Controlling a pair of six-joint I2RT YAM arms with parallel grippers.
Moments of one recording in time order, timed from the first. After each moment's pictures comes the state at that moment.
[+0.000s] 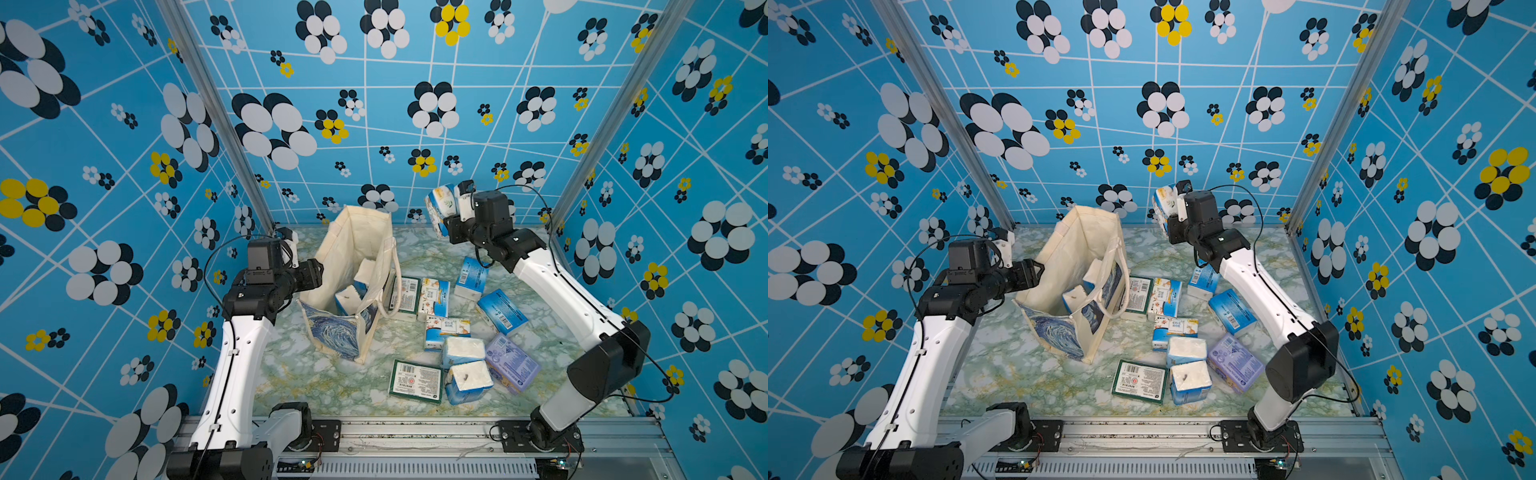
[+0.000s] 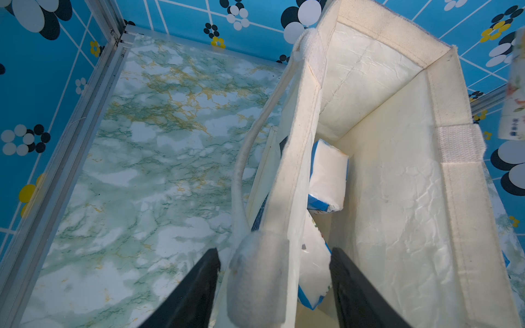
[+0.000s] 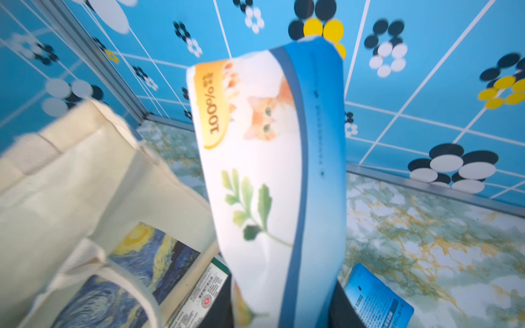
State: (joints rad) left arm 0.05 1.11 1.22 -0.80 0.23 -0.19; right arm 0.47 1.62 1.68 -0.46 0.05 0.11
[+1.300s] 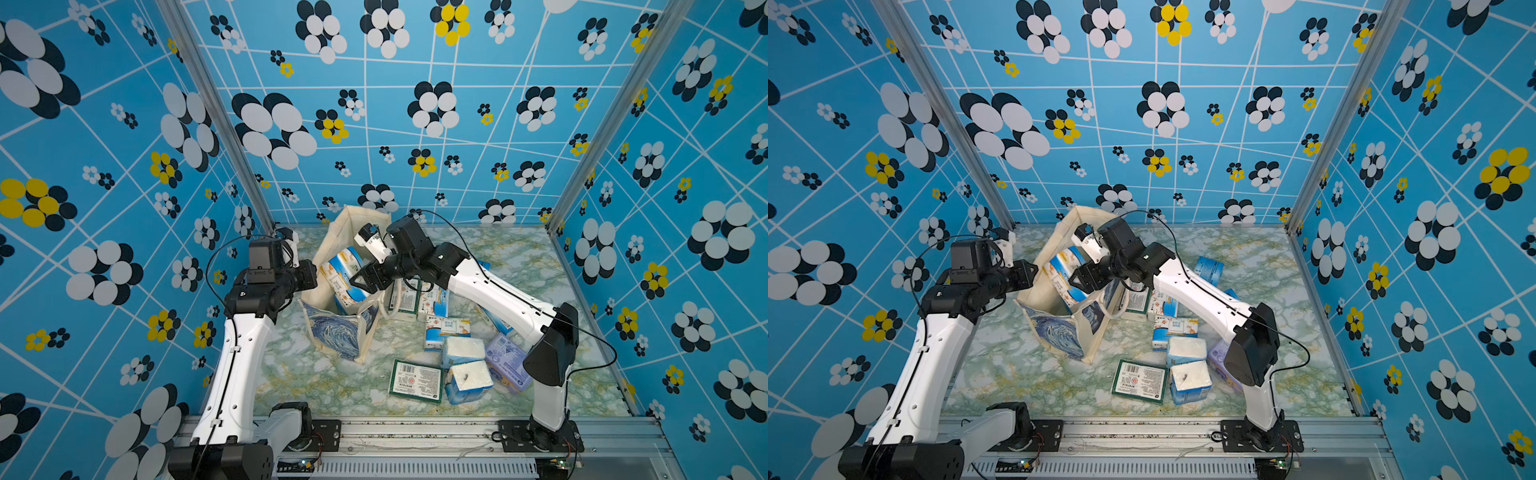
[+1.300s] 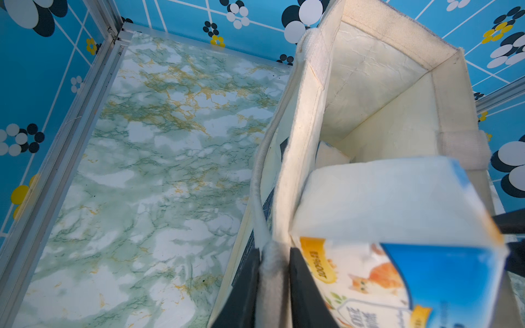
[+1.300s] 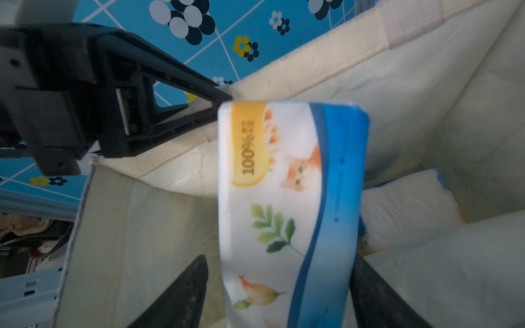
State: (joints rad) left arm 0.05 1.12 1.21 -0.77 0.24 -0.20; right arm 0.86 1.94 1.95 -0.64 -0.34 0.13
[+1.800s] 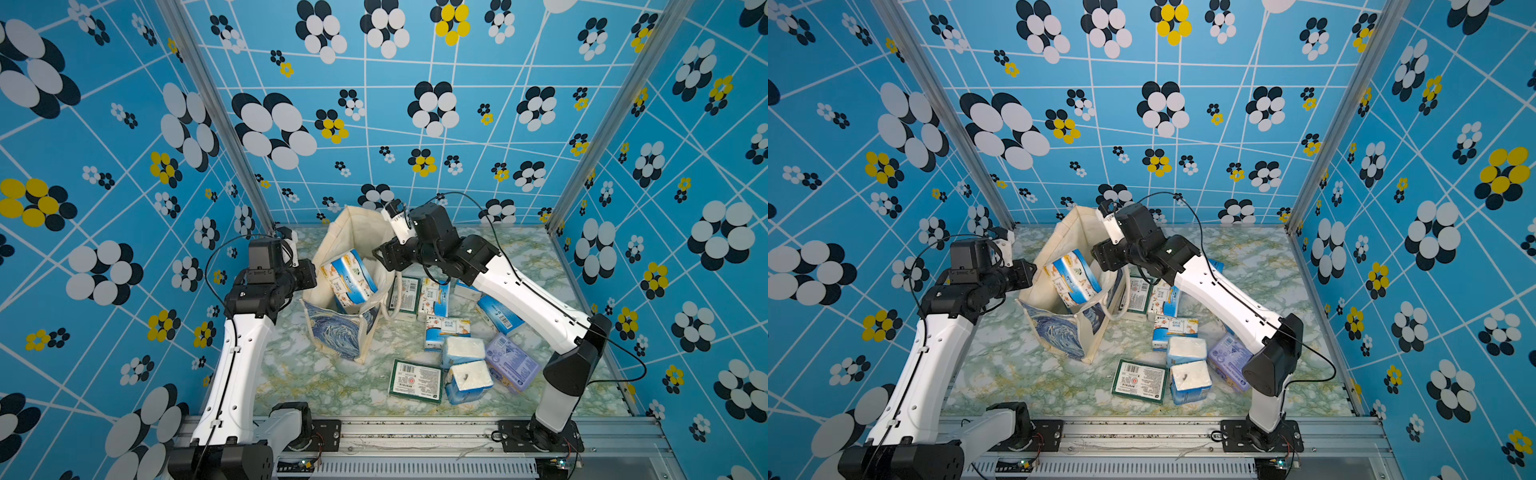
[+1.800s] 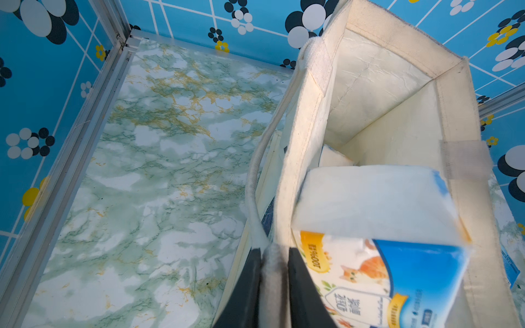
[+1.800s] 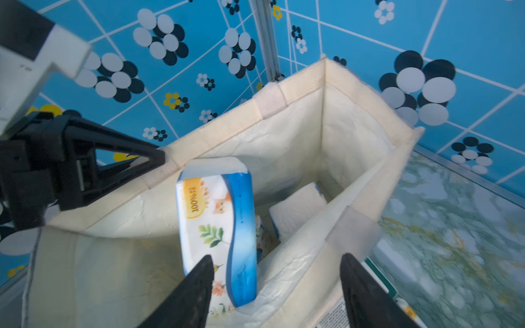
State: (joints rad) left arm 0.05 1.11 1.21 -0.76 0.22 -0.20; right arm 0.79 1.81 1.95 -0.66 -0.02 0.15
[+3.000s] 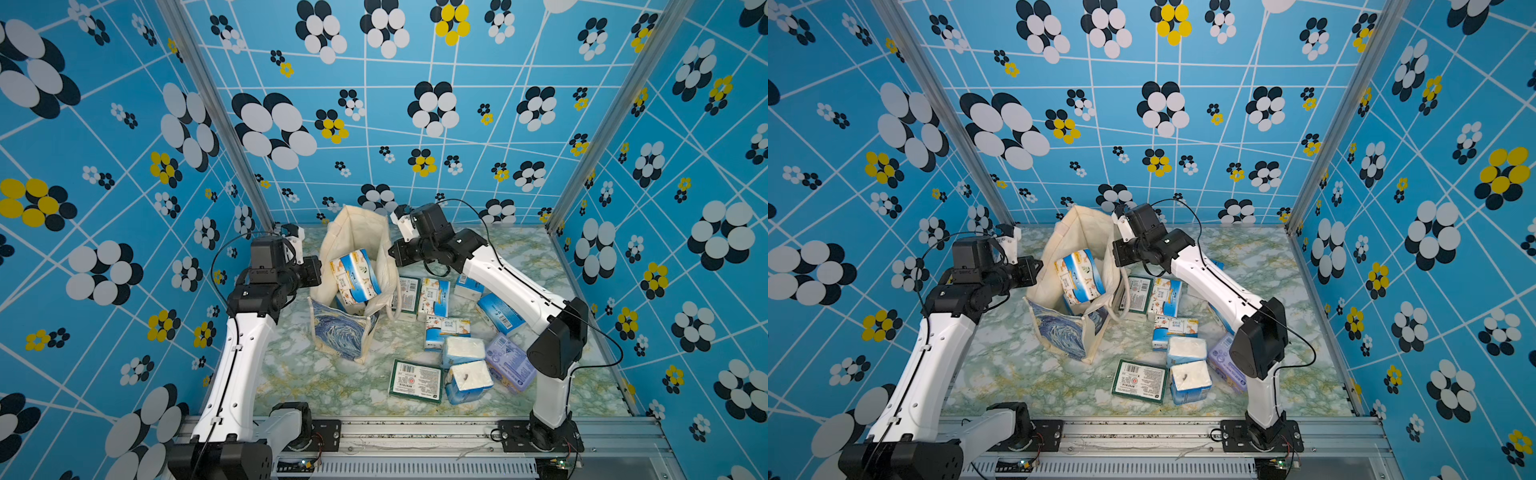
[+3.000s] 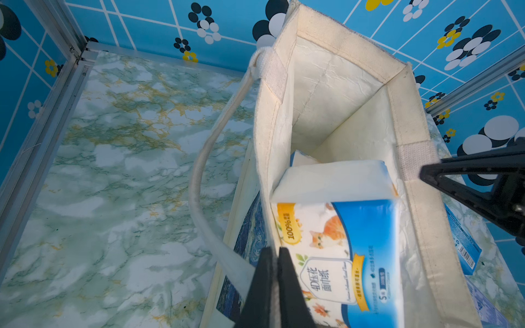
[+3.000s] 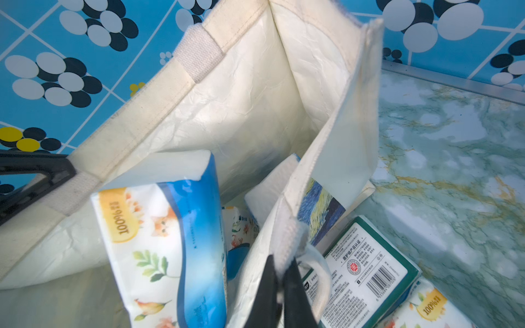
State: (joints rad) left arm 0.03 1.12 1.20 -0.69 0.32 -0.19; right arm 0.71 1.93 1.95 -0.68 -0.18 0.27
